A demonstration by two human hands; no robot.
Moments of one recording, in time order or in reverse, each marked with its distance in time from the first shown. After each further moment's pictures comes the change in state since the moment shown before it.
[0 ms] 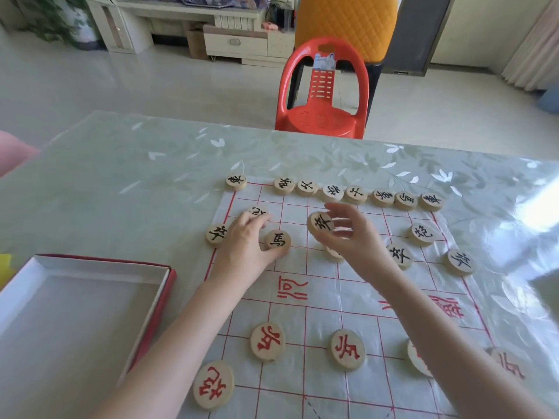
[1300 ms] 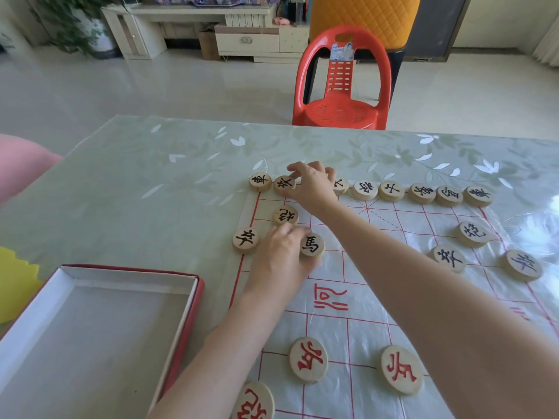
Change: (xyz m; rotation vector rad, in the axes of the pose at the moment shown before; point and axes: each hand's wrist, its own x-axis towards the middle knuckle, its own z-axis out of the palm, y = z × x) left_hand 0.001 -0.001 0.008 0.064 -0.030 0.087; right_hand 0.148 0.010 0.103 -0.600 0.016 -0.170
